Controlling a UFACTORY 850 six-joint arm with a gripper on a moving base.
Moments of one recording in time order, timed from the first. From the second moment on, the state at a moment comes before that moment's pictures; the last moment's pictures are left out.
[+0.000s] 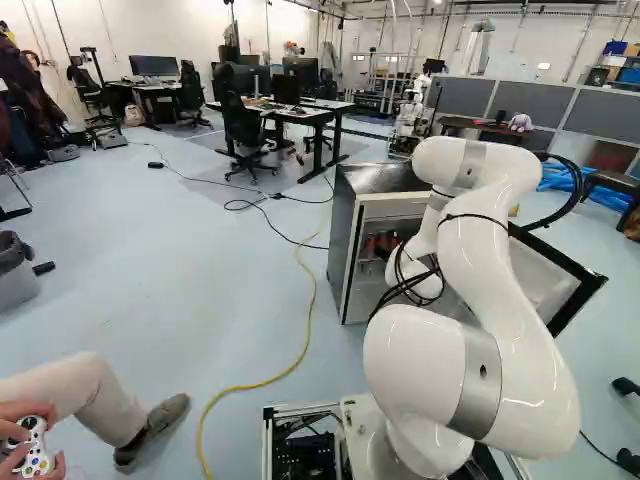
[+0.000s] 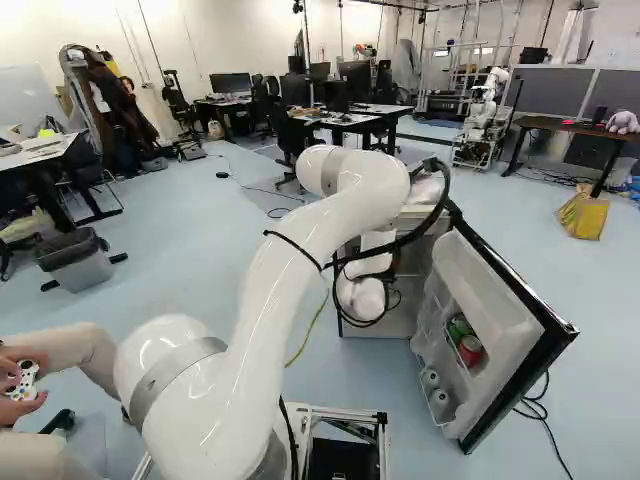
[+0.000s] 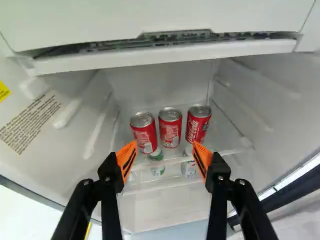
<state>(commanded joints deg) -30.6 -67.1 -61.6 -23.6 74.2 0.0</state>
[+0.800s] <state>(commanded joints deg) -29.5 -73.1 -69.4 -23.6 74.2 0.0</state>
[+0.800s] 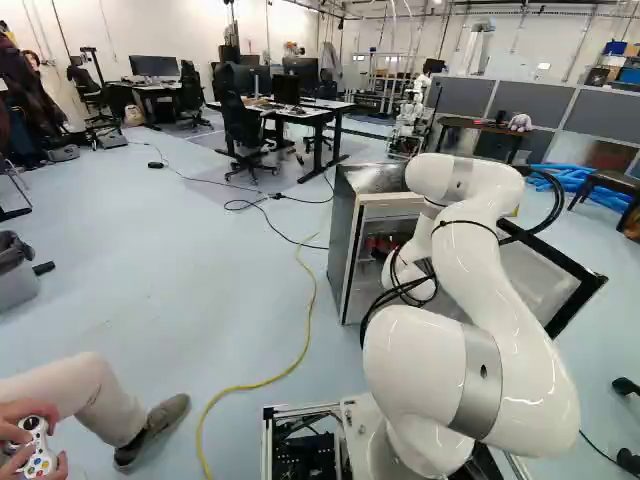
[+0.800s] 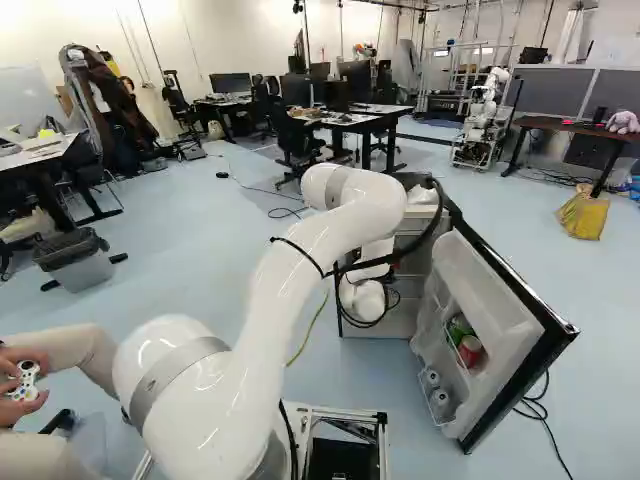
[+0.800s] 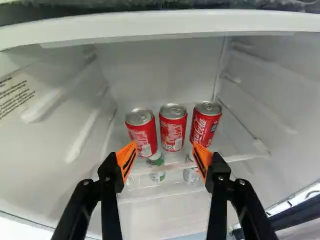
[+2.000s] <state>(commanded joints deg) -29.9 -75.0 -73.1 -24.5 74.2 0.0</state>
